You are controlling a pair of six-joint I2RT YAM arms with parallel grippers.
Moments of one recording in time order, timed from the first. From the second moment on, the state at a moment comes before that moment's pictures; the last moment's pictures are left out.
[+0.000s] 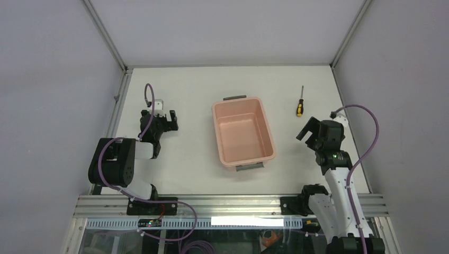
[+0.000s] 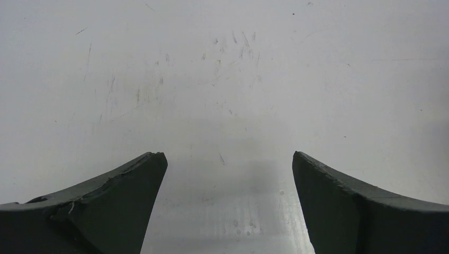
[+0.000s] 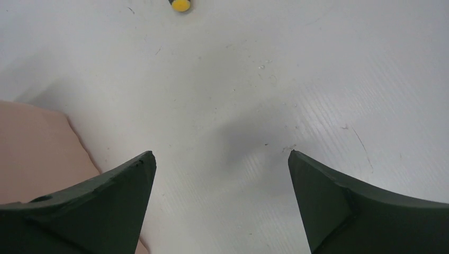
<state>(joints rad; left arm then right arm) -0.04 1.54 0.39 0.84 -0.05 -0.03 -0.02 0.66 0.55 -0.57 0.20 0.46</state>
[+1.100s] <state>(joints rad) -0.04 1.54 0.39 0.84 -0.05 -0.03 -0.09 2.27 1.87 -0.91 0.08 0.26</state>
